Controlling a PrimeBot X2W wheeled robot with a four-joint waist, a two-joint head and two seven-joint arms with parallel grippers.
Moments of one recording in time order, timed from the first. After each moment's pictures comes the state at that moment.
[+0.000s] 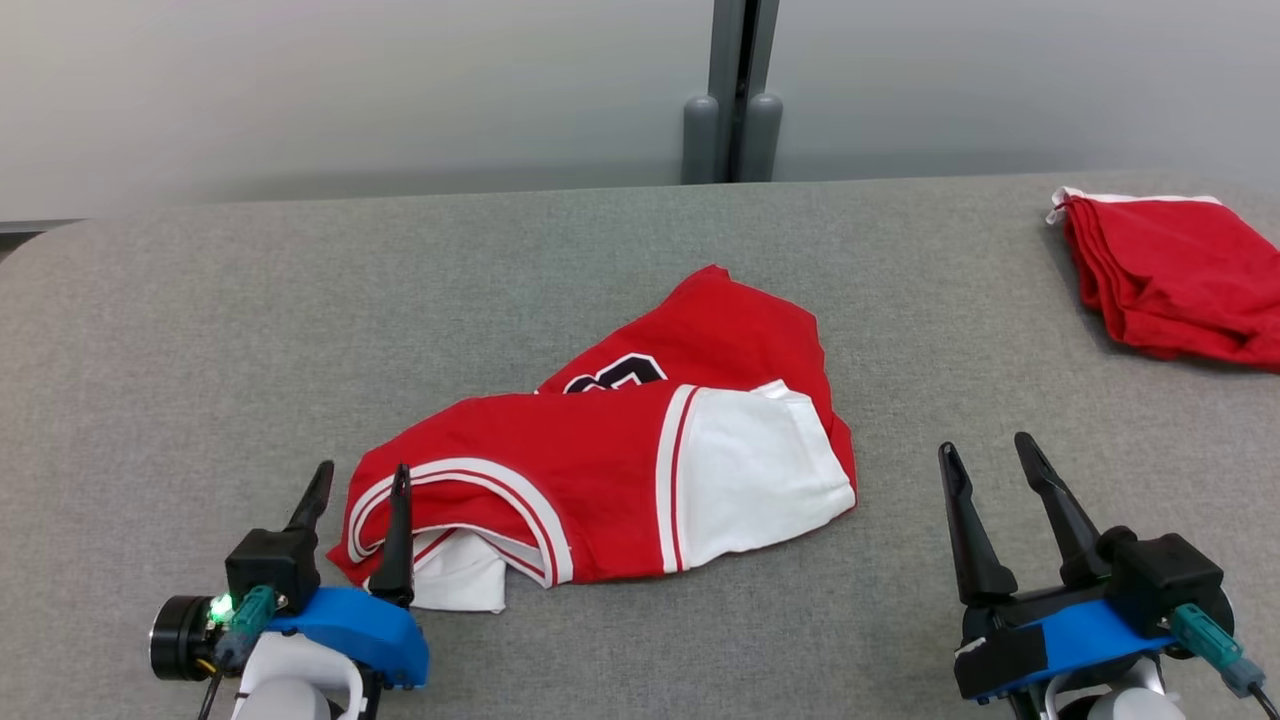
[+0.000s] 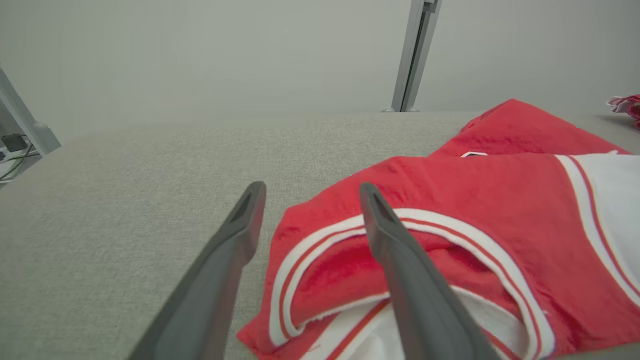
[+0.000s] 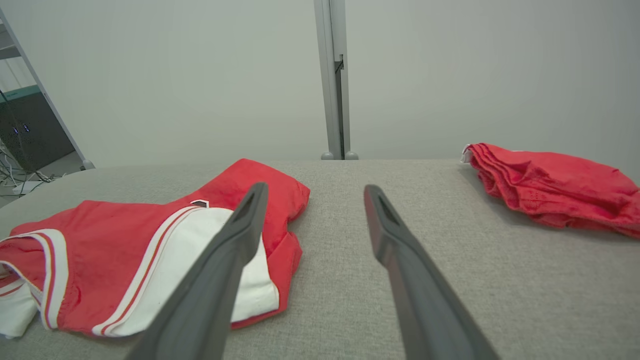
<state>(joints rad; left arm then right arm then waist) -0.18 0.10 -0.07 0.45 -0.12 -0.10 -0.21 -0.06 -0.05 0.03 0.12 0.15 0.13 -0.20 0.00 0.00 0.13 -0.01</state>
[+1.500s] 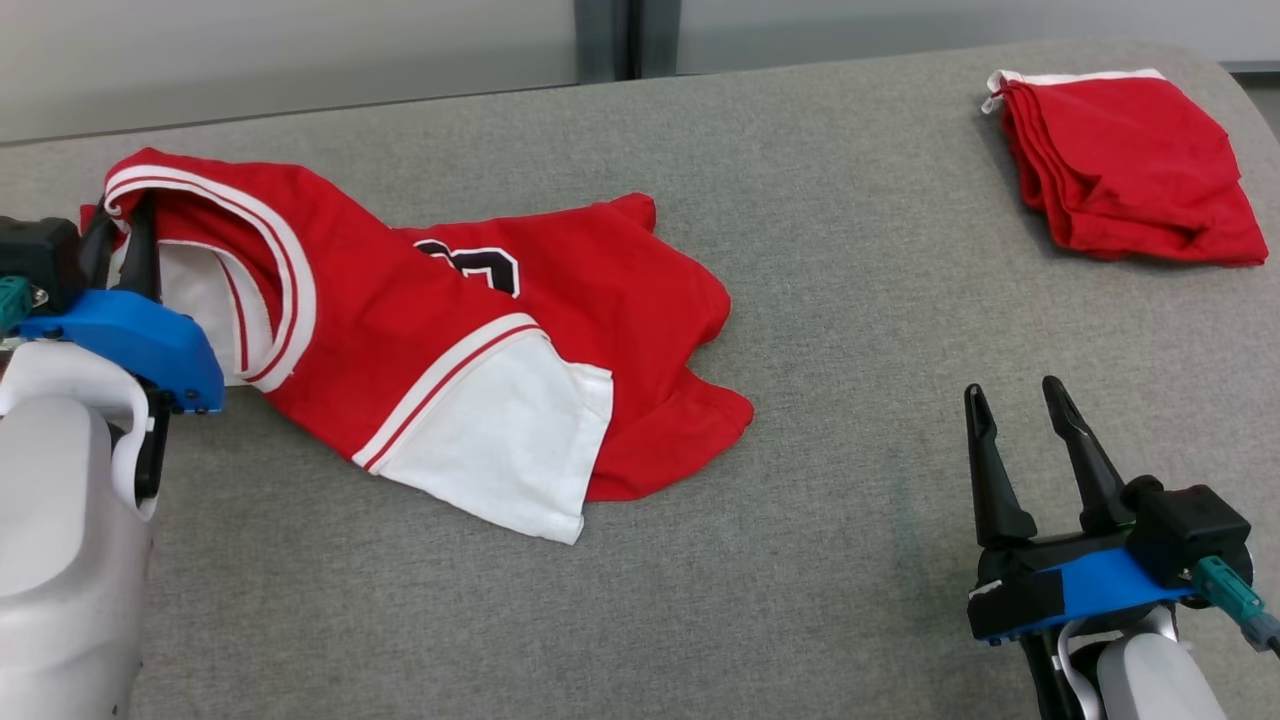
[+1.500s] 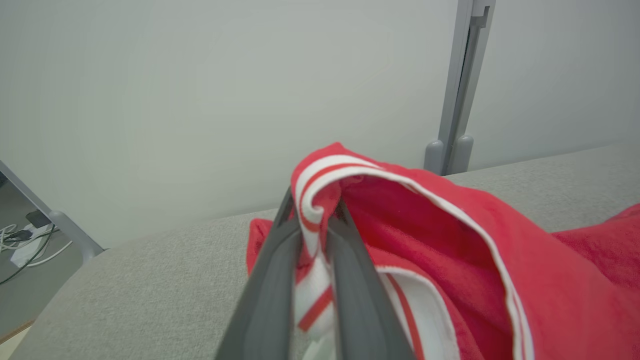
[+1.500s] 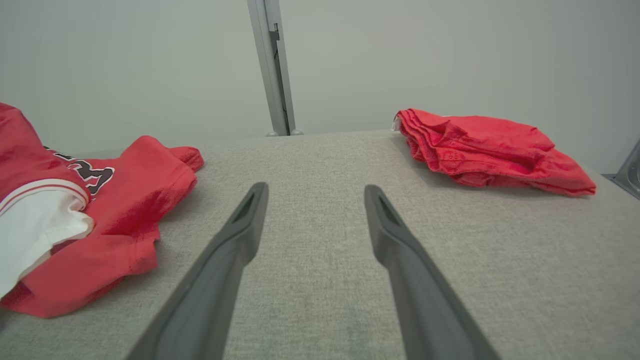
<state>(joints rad) -0.69 0.35 -0.11 0.71 -0.19 -0.11 -0.12 -0.16 -0.05 -0.01 0.18 0.15 0.13 -0.24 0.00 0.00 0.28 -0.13</state>
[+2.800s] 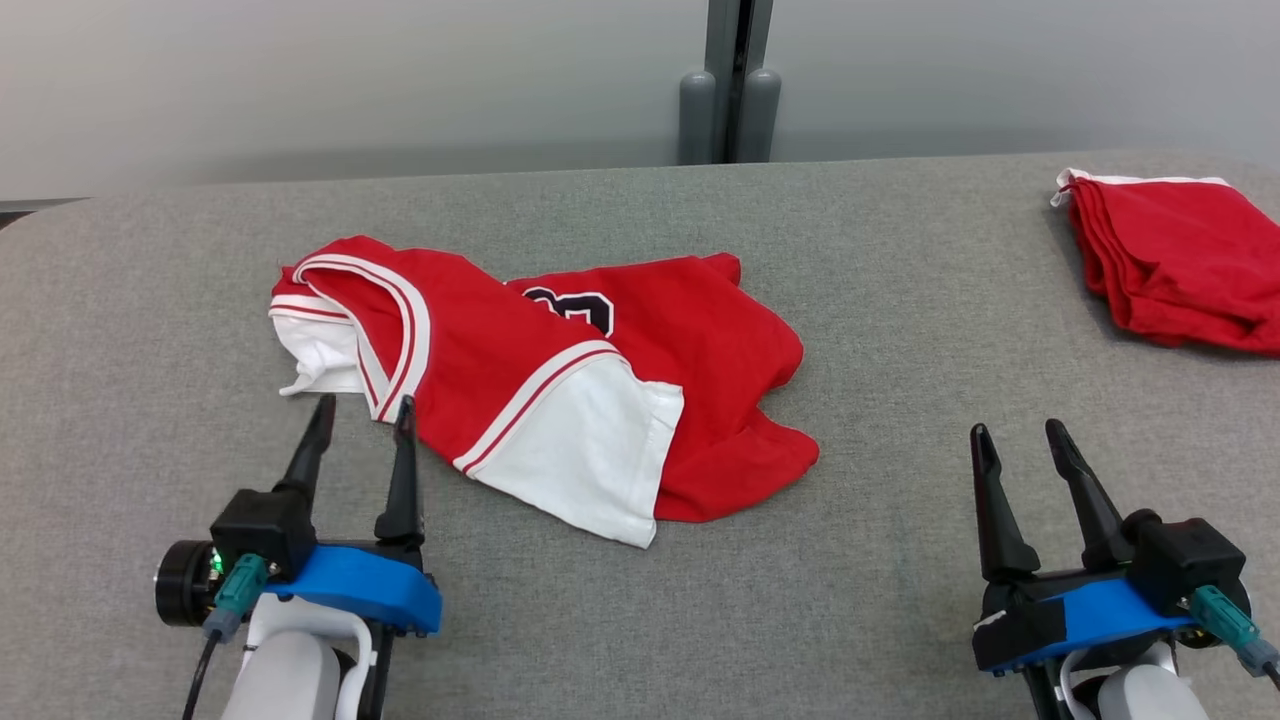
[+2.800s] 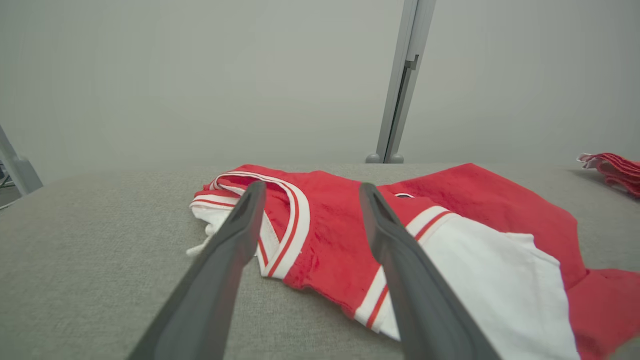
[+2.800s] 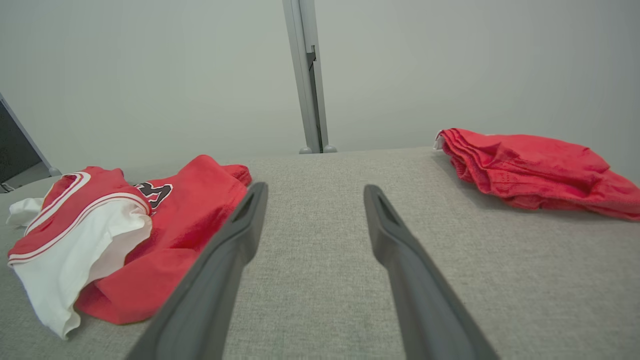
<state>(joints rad) -0.24 0.12 -0.13 0.40 -0.21 -0.08 -0.26 -0.12 -0.05 -0.02 0.23 0.16 0.13 -0.26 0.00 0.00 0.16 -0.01</state>
